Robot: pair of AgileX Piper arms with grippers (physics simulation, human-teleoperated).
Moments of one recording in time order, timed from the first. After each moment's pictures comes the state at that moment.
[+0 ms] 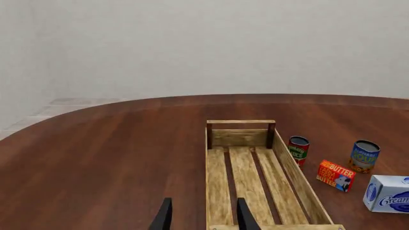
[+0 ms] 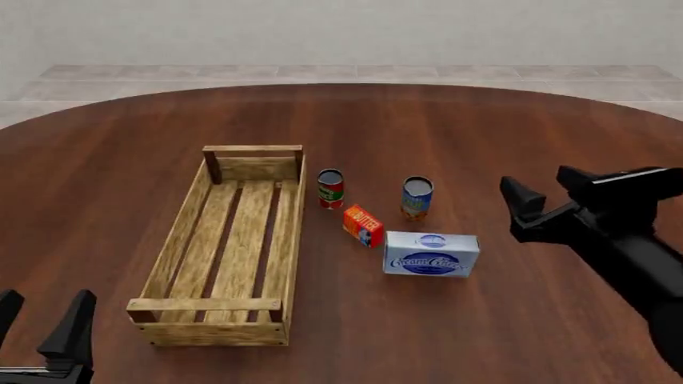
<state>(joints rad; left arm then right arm) 0.00 0.01 0.00 0.00 0.00 0.19 0.97 -0.48 -0.26 -0.07</state>
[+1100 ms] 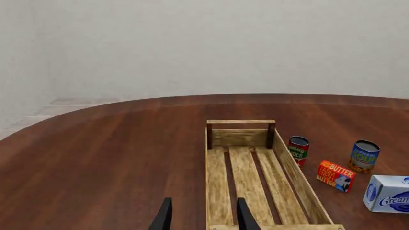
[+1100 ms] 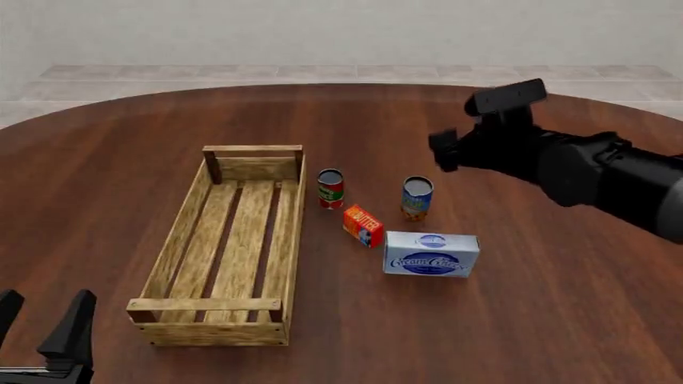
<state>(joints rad) 0.00 0.01 0.00 0.00 0.00 0.29 1.48 -1.07 0.10 -0.06</state>
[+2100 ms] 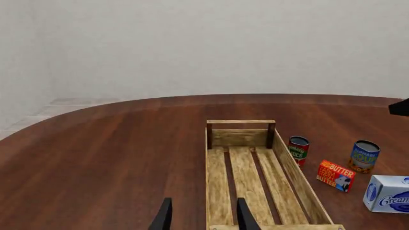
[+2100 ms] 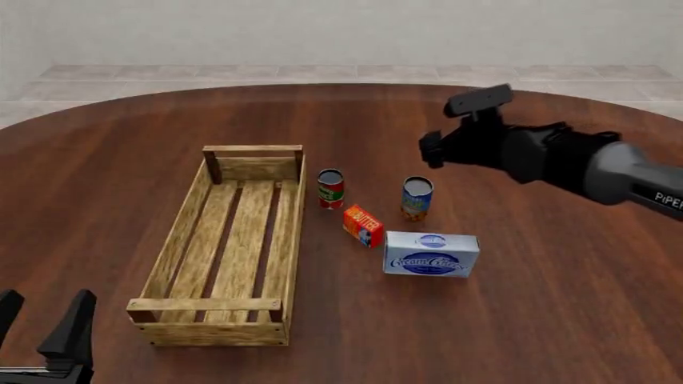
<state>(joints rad) 0.00 0.01 0.00 0.00 0.00 0.25 1.72 -1.24 0.13 -0.09</state>
